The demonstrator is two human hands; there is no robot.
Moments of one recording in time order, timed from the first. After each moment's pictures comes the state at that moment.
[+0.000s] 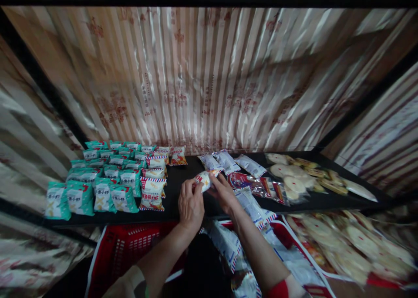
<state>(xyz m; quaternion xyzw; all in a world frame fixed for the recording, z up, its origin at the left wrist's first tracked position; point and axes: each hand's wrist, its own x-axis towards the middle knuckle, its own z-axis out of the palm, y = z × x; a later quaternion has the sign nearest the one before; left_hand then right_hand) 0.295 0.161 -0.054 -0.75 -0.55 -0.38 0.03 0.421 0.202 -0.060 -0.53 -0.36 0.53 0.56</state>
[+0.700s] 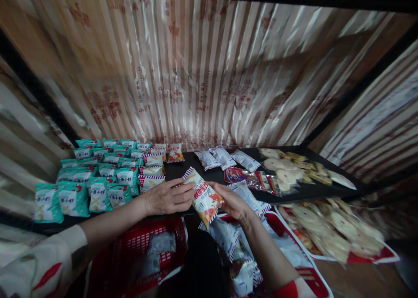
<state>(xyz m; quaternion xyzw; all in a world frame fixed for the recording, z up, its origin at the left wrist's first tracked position) 0.183 0.203 -0.008 -0.92 0.02 -0.28 0.28 0.435 0.159 -0.039 -0.39 -0.35 0.73 0.44</state>
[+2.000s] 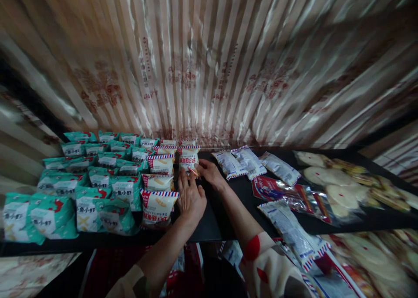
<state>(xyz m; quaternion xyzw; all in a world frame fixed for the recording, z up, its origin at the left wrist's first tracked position) 0.261 0.264 -0.110 -0.67 -0.66 -0.35 -0.09 0.369 0.352 -0.124 -0.56 -0.56 0.45 0.43</state>
